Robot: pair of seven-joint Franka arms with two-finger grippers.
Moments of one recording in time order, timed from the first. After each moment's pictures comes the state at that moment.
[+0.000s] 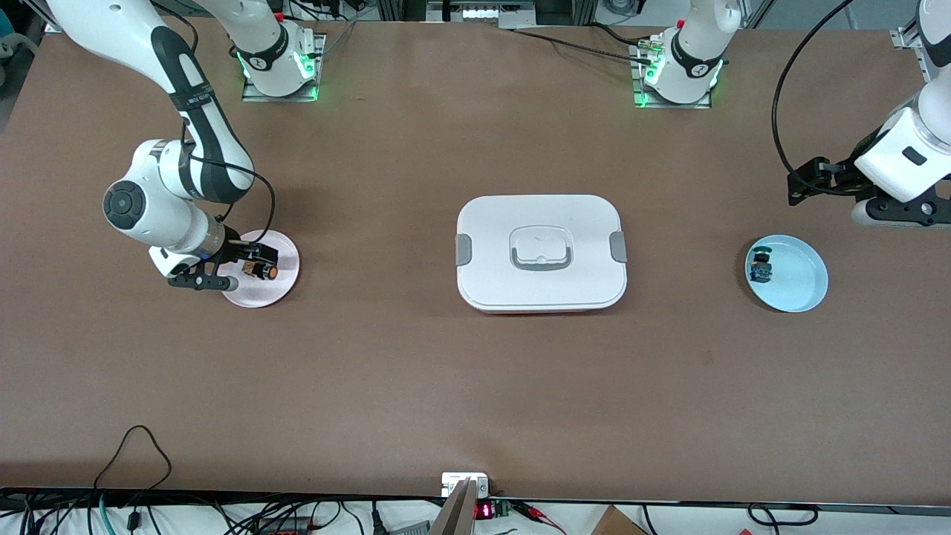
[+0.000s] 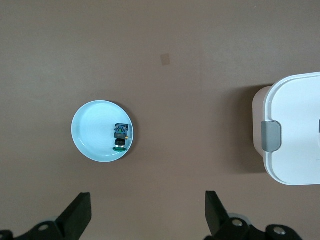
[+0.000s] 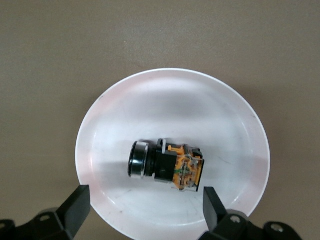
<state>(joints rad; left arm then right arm) 0.00 0.05 -0.05 -1.60 0.06 1.59 0.00 0.13 0.35 -0.08 -2.16 0.17 2.44 0.01</state>
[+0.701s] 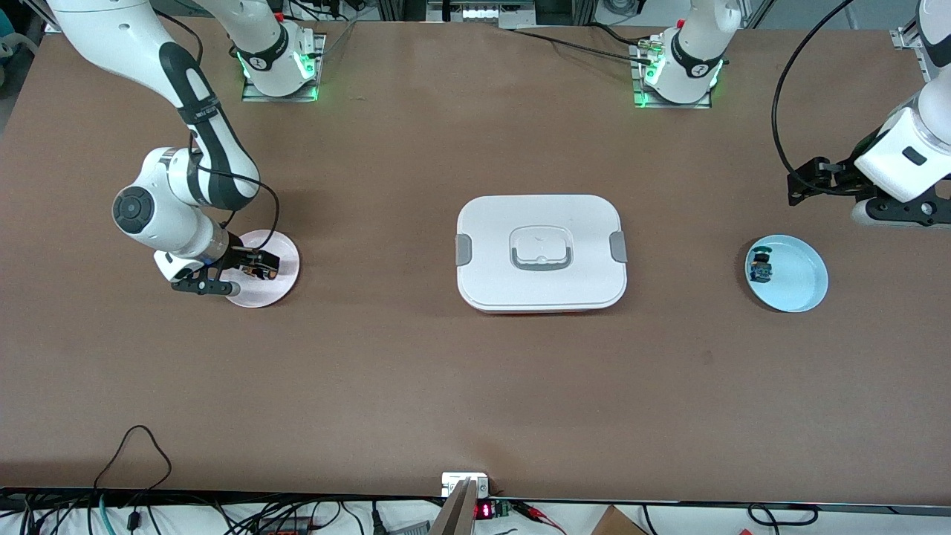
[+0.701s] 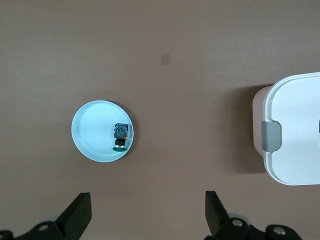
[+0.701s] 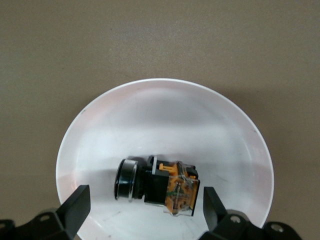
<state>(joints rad) 0.00 0.05 -0.05 -1.60 0.06 1.59 0.00 0.13 0.40 -0.08 -2.16 0.17 2.51 0.01</state>
